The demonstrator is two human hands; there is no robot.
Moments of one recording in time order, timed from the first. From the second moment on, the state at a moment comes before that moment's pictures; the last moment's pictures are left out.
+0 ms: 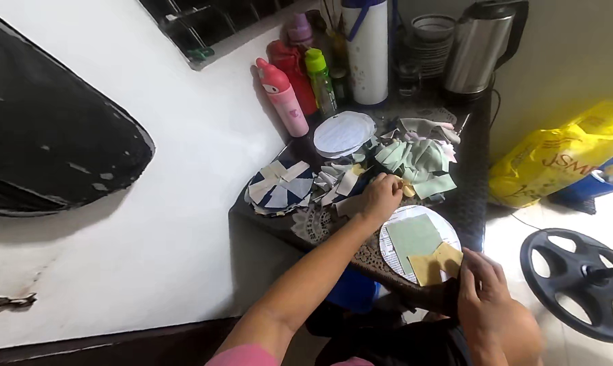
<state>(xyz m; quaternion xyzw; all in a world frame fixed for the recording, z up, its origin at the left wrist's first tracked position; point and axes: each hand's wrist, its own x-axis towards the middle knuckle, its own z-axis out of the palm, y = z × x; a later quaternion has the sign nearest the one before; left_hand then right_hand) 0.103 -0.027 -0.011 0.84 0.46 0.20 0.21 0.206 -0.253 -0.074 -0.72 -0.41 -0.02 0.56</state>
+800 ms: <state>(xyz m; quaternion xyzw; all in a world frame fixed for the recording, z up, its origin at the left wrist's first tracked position) 0.071 0.013 0.031 0.60 0.49 0.30 0.56 0.204 -0.251 -0.080 -0.72 -0.44 -0.05 0.53</state>
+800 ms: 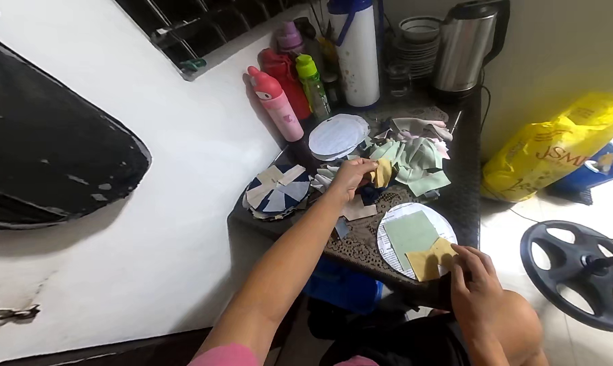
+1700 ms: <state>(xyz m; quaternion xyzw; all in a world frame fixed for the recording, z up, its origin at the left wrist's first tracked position) -0.014 -0.069 -0.007 0.66 0.42 0.33 0.52 0.108 -0.139 -0.015 -0.68 -0.42 0.30 0.52</state>
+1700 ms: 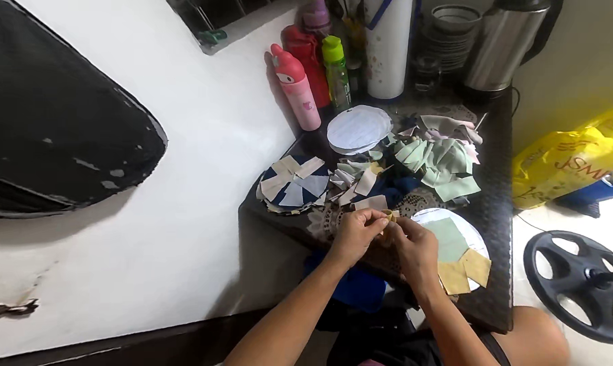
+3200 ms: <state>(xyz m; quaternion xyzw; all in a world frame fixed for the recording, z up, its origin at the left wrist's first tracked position) 0.130 -0.099 -0.010 0.83 0.41 0.11 0.36 0.249 -0.201 0.002 -0.86 -0.38 0.22 0.26</state>
